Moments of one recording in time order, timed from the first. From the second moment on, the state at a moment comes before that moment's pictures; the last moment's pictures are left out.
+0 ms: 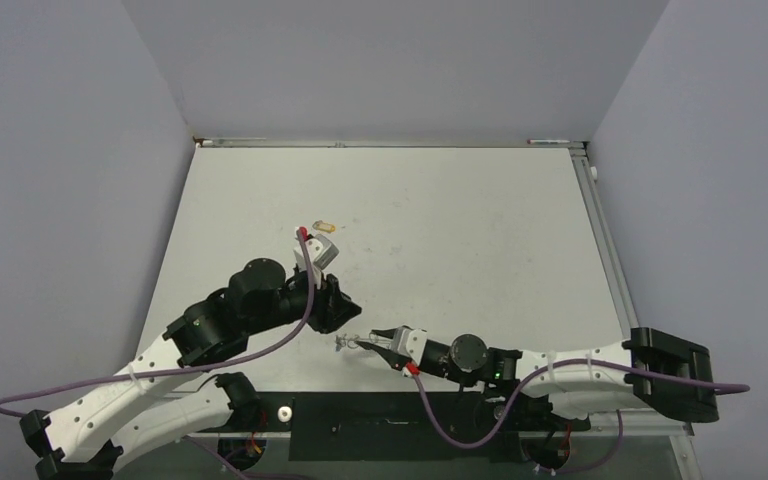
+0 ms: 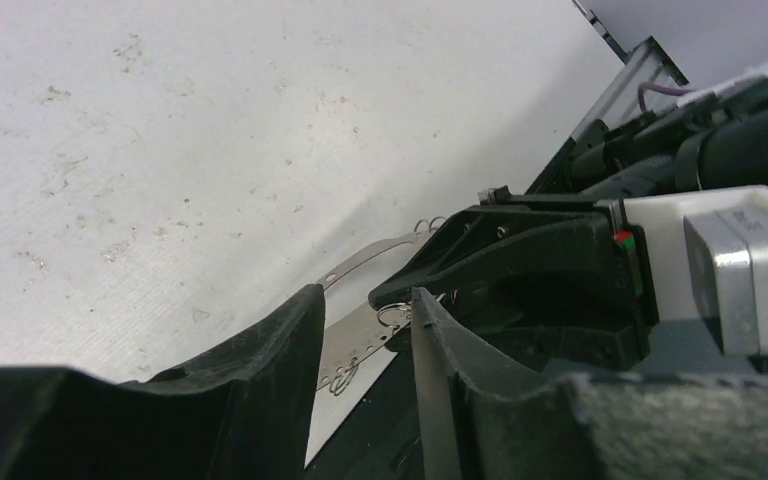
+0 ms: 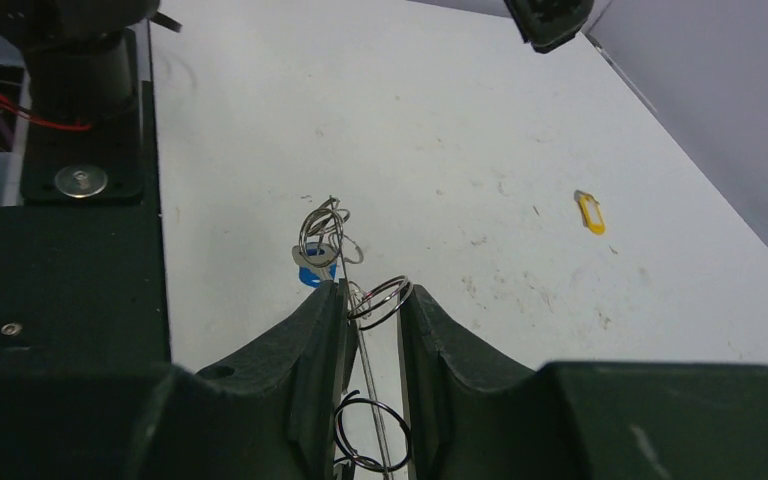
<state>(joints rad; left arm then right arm) -0.92 0.76 0.85 -0.51 0.07 -0.43 1.35 1.15 0.26 0.84 0.14 -0.31</state>
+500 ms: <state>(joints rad) -0.92 0.63 0.83 -0.53 0.49 -0.08 1.35 0.91 0.38 0.51 -0.12 -0.31</state>
